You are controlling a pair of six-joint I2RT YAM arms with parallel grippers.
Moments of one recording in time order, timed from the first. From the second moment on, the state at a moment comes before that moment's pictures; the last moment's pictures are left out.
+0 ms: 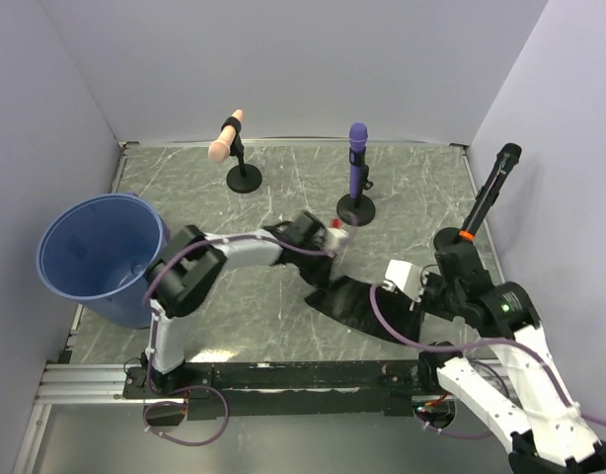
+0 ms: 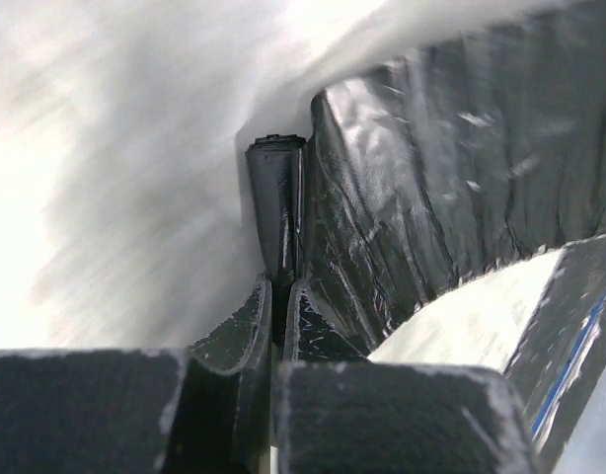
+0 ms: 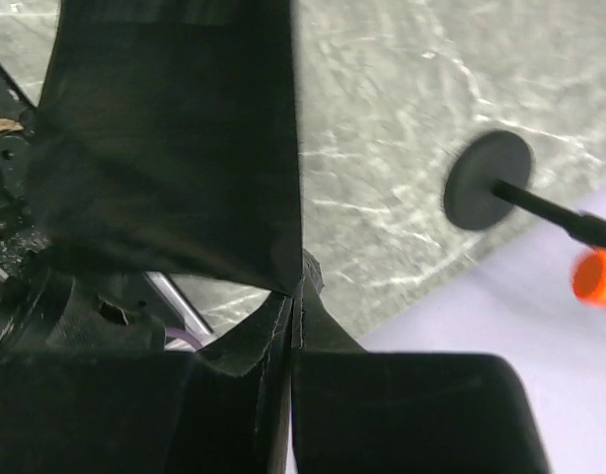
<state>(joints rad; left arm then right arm) -0.86 2.01 1.28 -0.22 0.49 -0.07 0.38 0.67 1.01 -1.36 -0.02 -0.86</state>
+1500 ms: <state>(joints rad) -0.47 1.36 1.31 -0.67 0.53 0.15 0.52 1.59 1.22 -0.62 -0.72 -0.43</state>
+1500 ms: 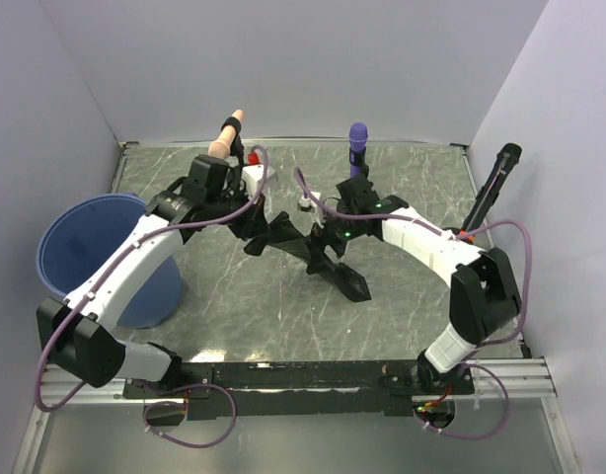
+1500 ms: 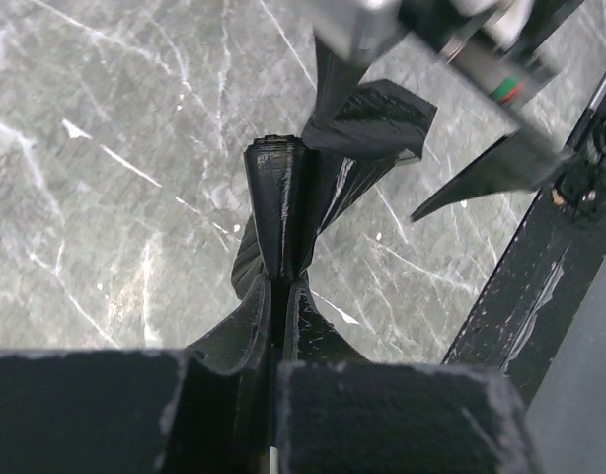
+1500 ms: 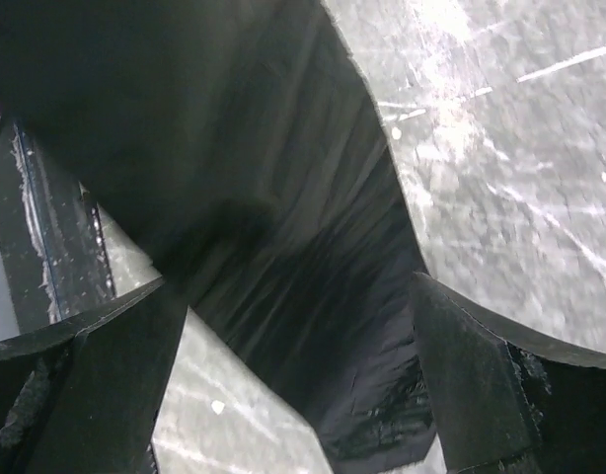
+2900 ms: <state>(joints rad) -0.38 1.63 0.92 -0.32 0.41 -0.28 0.53 1.81 1.60 -1.34 -0.74 -0.82</state>
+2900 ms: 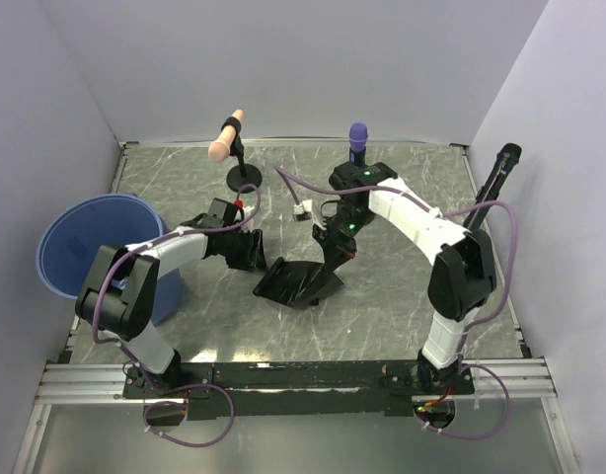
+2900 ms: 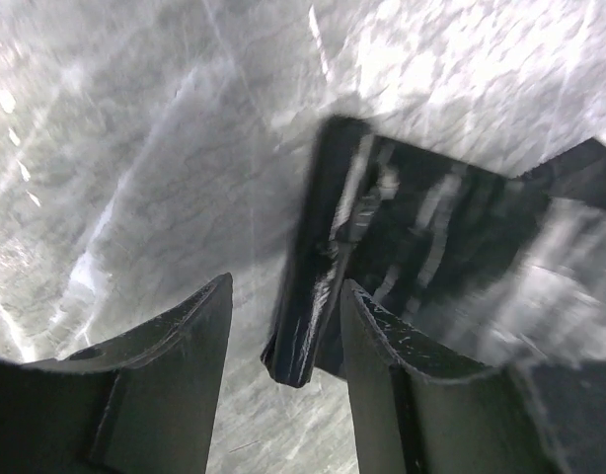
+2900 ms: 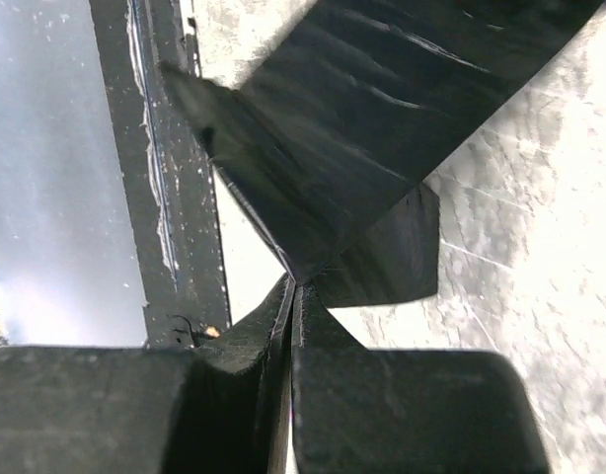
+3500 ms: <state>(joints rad) -0.38 1.68 0.88 -0.25 0.48 -0.26 0.53 1.60 1.61 -1.36 -0.72 -0.81</state>
